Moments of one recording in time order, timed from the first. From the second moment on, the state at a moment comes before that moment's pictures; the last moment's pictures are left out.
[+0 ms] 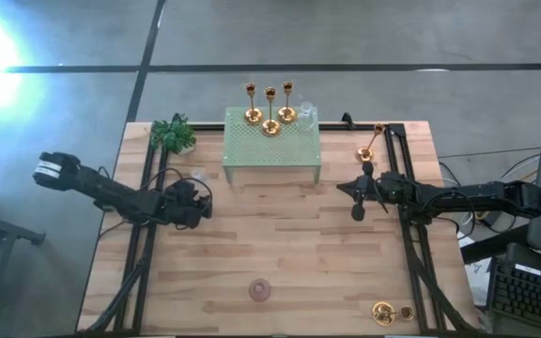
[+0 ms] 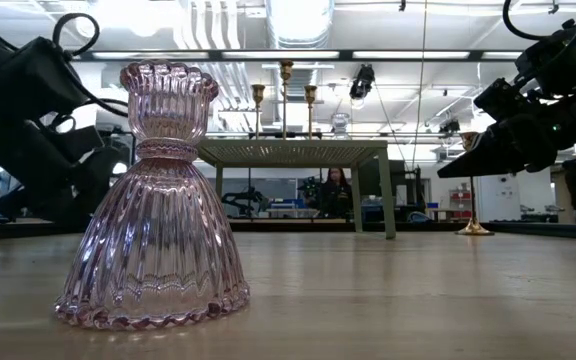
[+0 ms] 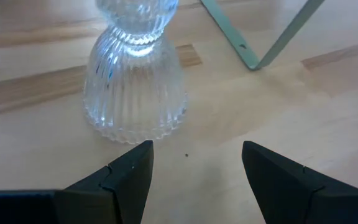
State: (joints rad) left arm -0.21 1.04 0.19 -0.24 -0.77 -1.27; right arm -0.23 0.72 0.01 0.35 0.10 -0.05
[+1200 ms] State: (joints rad) left arm -0.15 1.20 0.19 -0.09 -1.21 -1.13; right arm -0.23 0.72 0.01 0.35 0.10 -0.05
